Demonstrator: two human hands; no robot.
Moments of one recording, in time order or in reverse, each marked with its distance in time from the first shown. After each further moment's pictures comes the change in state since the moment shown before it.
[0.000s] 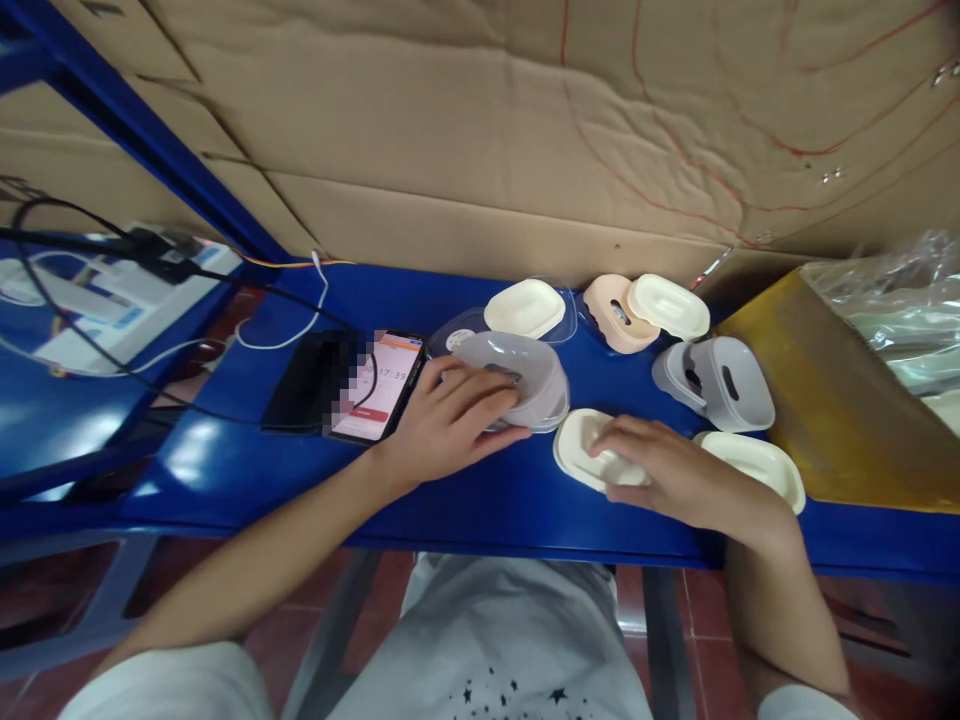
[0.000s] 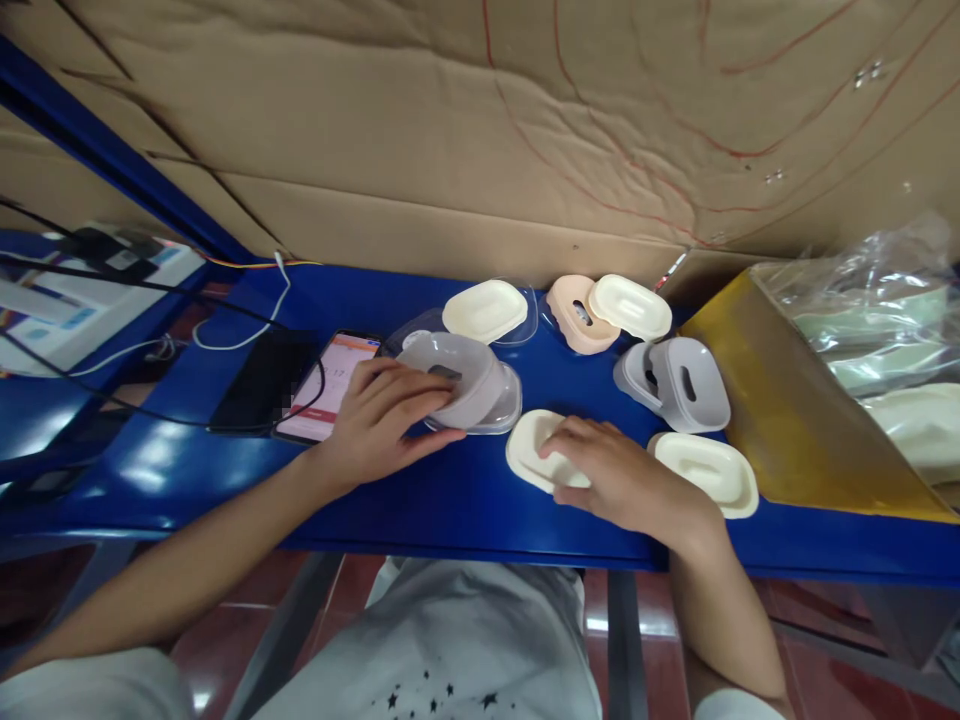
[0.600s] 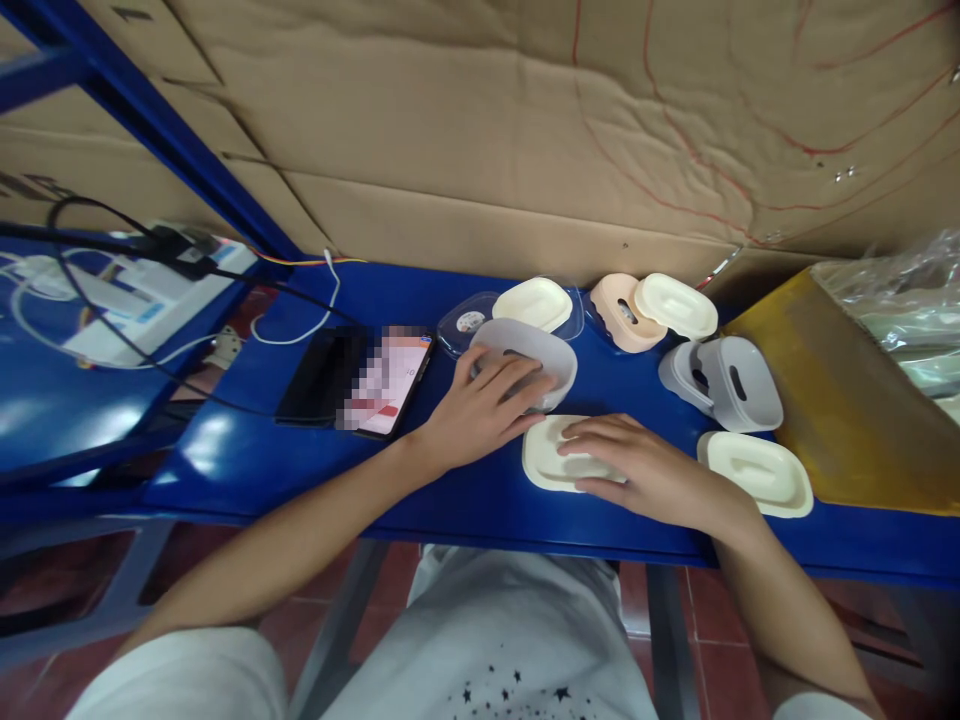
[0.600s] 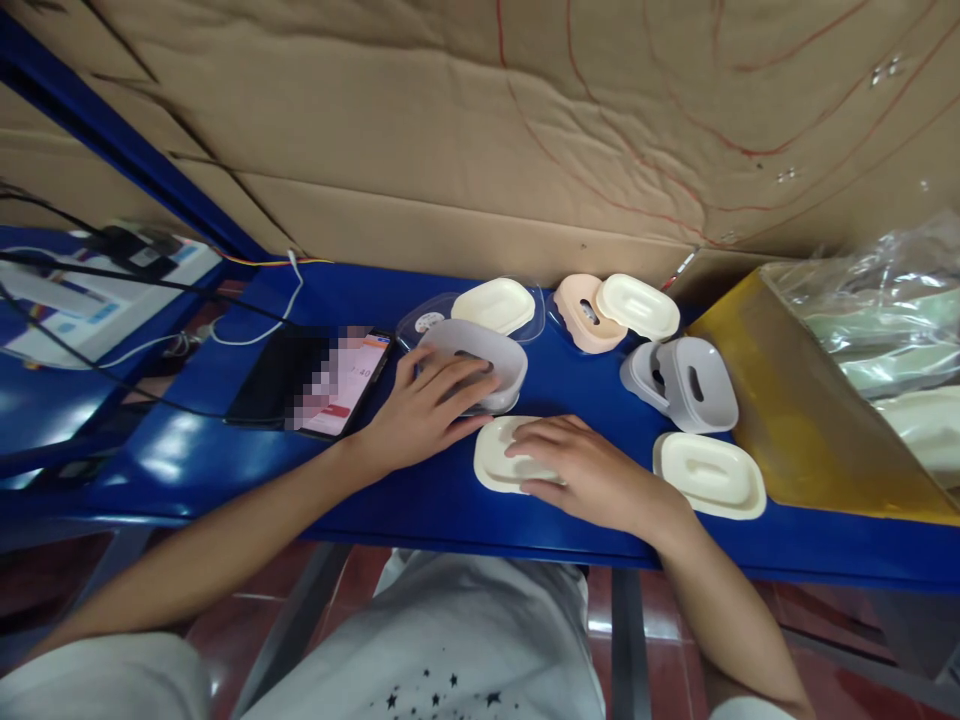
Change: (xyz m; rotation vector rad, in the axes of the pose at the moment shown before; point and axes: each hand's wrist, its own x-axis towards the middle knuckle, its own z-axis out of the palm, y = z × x) left_hand 0.012 0.008 0.022 0.065 -0.180 0.001; right_hand 0.027 -0.022 0.013 0.098 0.078 -0.200
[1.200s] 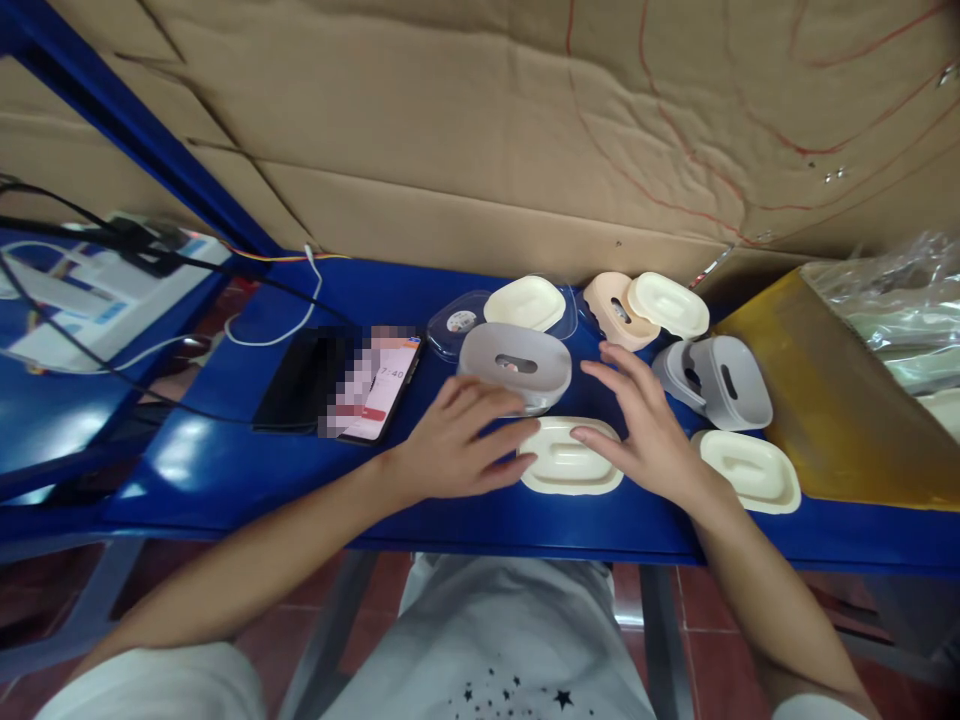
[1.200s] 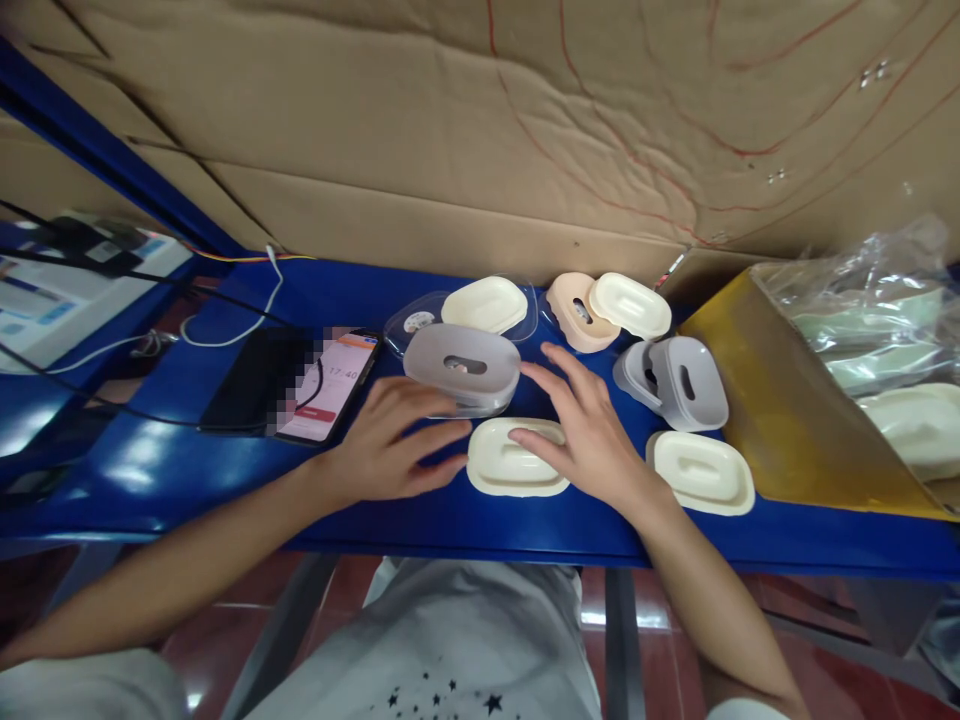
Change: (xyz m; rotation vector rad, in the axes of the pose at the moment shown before) left_hand -0.012 0.006 -0.021 -0.142 0.316 0.194; right_hand 0.010 0.010 -0.003 -0.220 0.410 0.150
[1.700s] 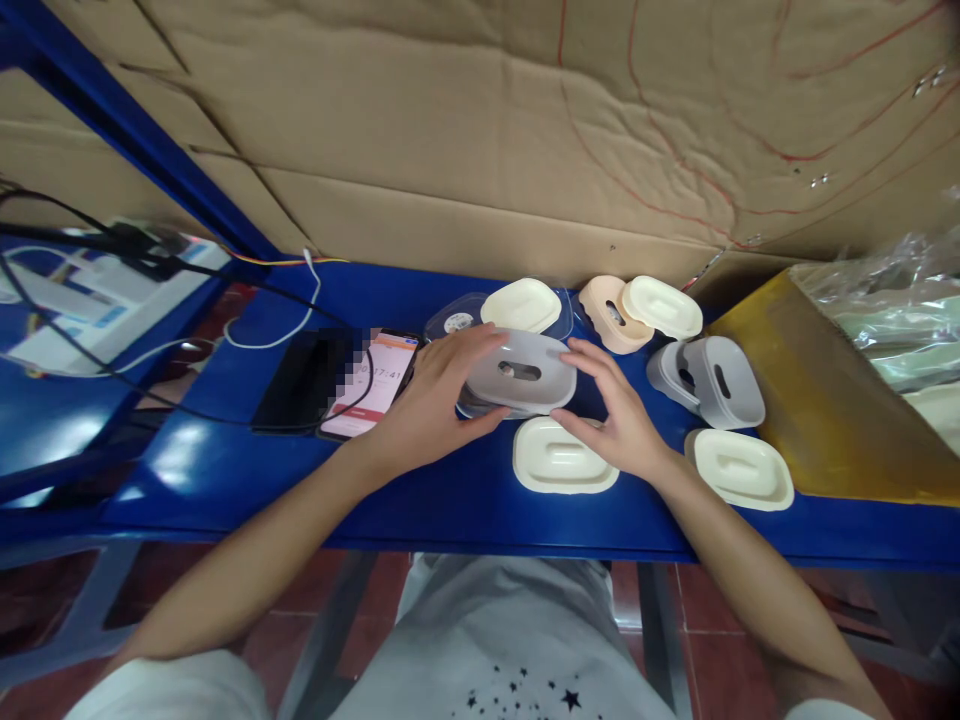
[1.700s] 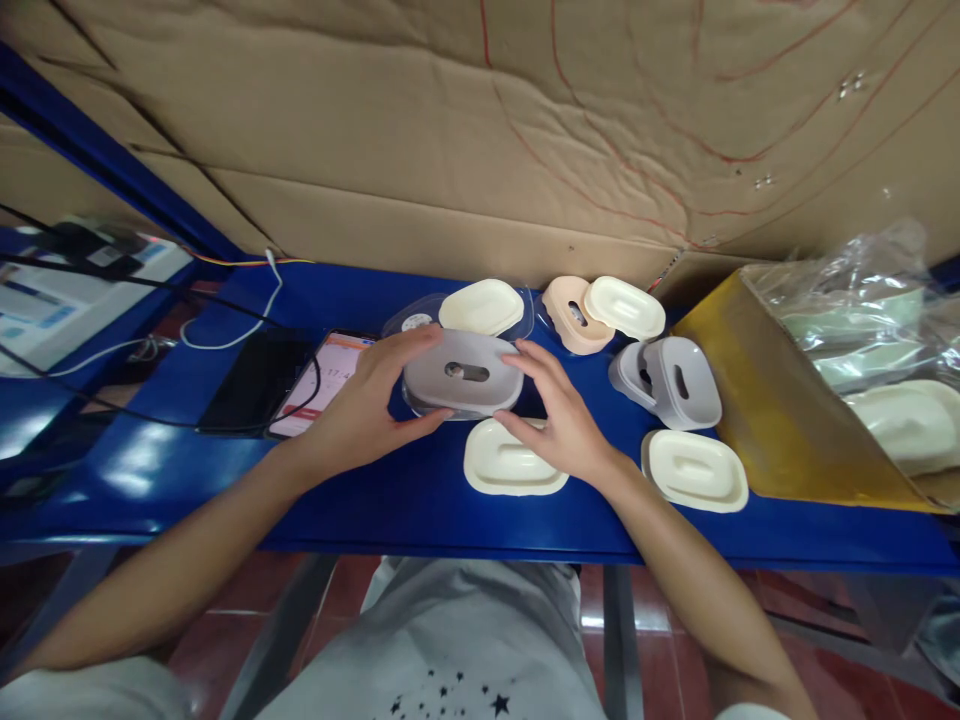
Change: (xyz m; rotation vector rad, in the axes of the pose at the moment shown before) left_hand 0.001 -0.027 -0.006 -0.201 -0.155 -0.440; right_hand 0.024 0.004 0.027 0.280 0.100 -0.014
